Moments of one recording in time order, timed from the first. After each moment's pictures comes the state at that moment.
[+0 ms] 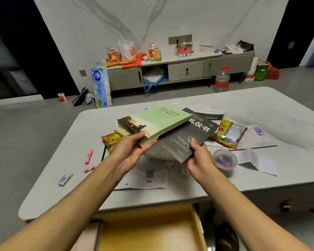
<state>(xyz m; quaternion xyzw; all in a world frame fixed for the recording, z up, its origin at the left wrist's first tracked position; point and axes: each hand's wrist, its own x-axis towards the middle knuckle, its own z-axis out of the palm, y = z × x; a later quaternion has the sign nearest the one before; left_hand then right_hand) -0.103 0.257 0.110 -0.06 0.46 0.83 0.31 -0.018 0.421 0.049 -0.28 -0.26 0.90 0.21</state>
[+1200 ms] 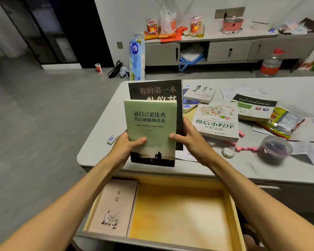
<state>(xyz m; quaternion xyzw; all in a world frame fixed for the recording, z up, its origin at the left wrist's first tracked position) -0.113 0.062 0.029 0.05 0.69 0.71 0.16 -0.044 0.284 0.047 0.04 -0.69 0.73 0.01</state>
